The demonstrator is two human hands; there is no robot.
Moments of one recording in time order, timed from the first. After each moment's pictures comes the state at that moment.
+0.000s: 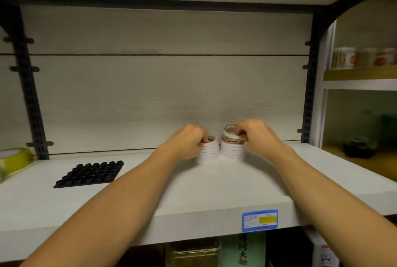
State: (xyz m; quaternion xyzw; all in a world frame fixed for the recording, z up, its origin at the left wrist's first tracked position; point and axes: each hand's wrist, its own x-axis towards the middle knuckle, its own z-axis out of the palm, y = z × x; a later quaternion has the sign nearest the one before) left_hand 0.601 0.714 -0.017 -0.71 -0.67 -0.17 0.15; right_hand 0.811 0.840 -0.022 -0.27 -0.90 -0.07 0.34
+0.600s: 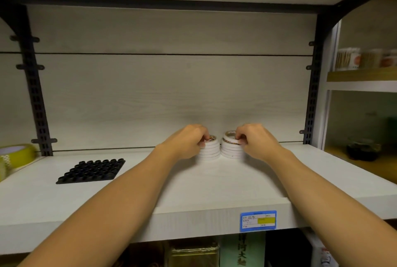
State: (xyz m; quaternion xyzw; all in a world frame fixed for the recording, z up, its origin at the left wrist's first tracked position) left_hand 0.594 0.718 -0.022 -0.72 -0.66 -0.18 0.15; right_hand 0.810 0.843 -0.030 -0.27 -0.91 -0.04 0.32
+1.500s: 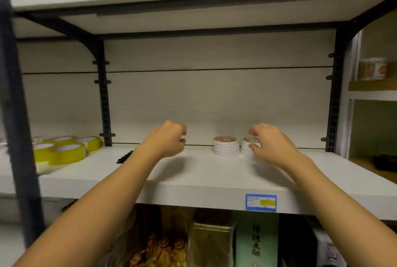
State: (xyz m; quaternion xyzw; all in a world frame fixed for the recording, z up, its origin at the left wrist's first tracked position) left_hand 0.604 0.559 0.009 -0.52 -0.82 -0.11 0.23; right_hand 0.846 0.755 -0.007 -0.27 -0.91 -0.04 0.31
